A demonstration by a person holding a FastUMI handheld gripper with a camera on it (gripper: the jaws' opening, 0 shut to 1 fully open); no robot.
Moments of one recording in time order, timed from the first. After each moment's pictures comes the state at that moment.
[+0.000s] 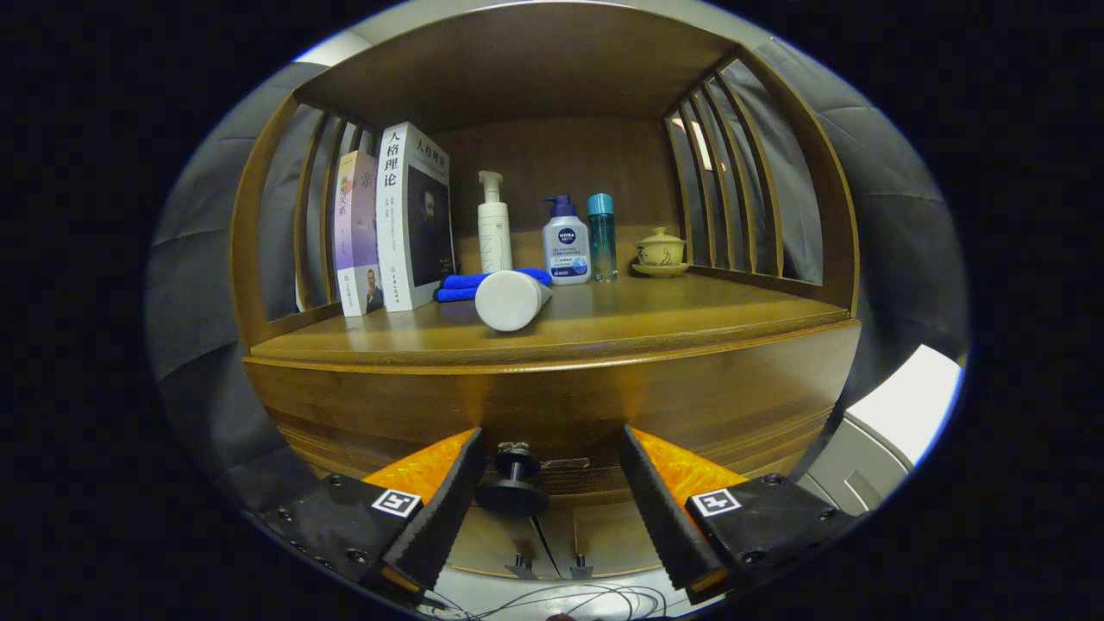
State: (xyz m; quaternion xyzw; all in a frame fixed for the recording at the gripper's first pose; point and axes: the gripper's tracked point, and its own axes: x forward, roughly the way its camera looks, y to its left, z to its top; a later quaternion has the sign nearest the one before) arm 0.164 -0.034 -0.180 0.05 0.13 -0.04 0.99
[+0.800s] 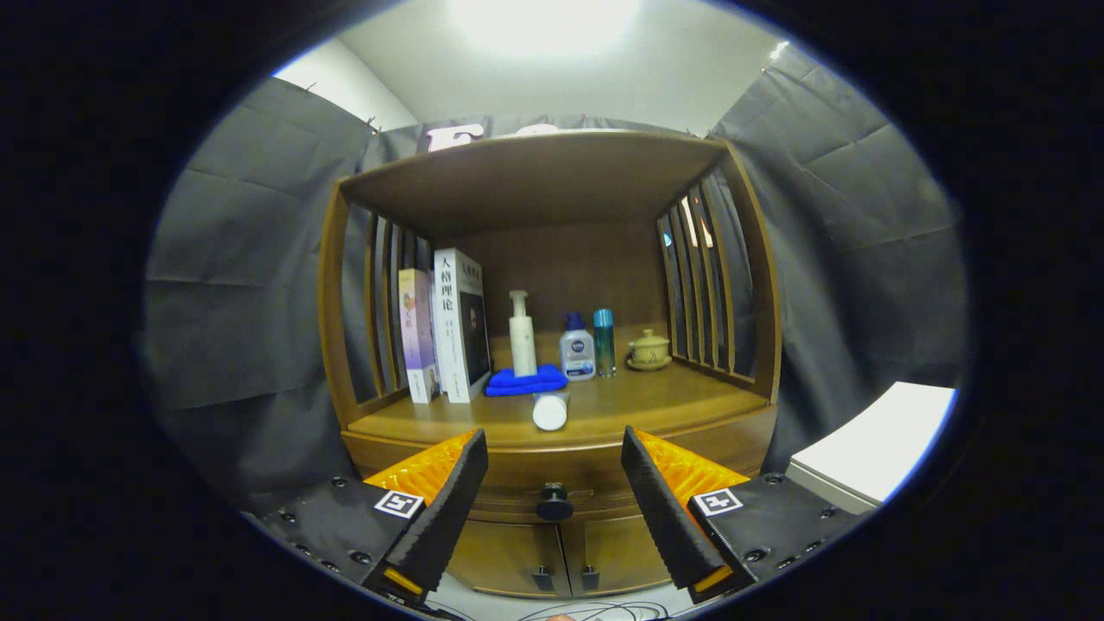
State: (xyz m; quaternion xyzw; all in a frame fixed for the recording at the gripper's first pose) arm 0.054 -0.009 -0.034 0.05 -0.02 -0.04 1.00
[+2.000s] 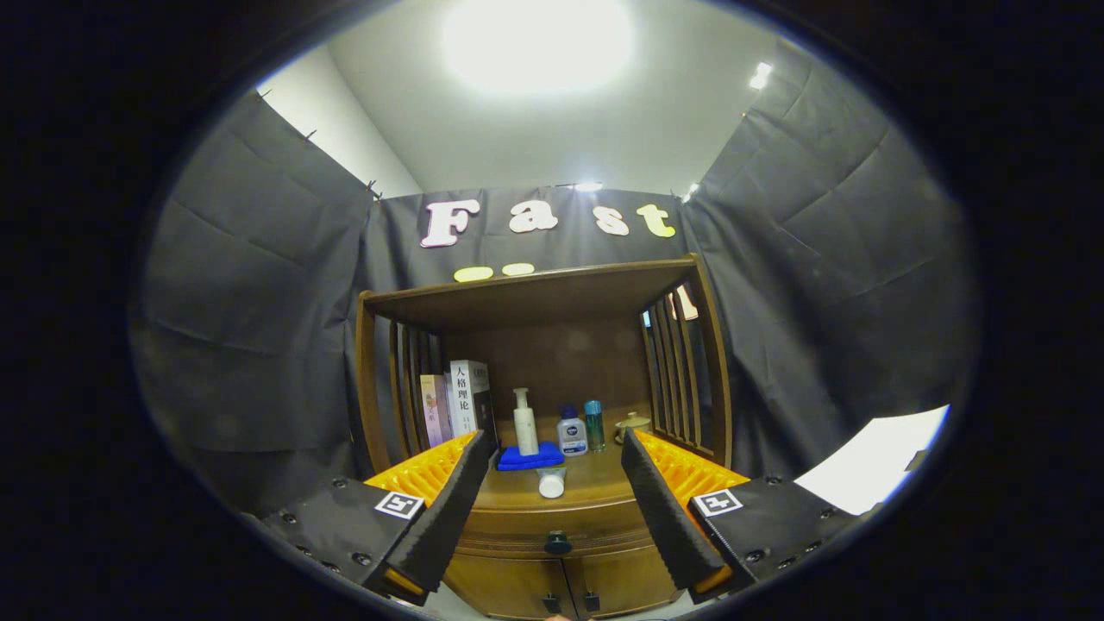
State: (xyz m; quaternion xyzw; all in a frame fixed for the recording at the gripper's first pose) arm -0.020 -0.015 0.050 0.05 -0.11 -0.05 0.99
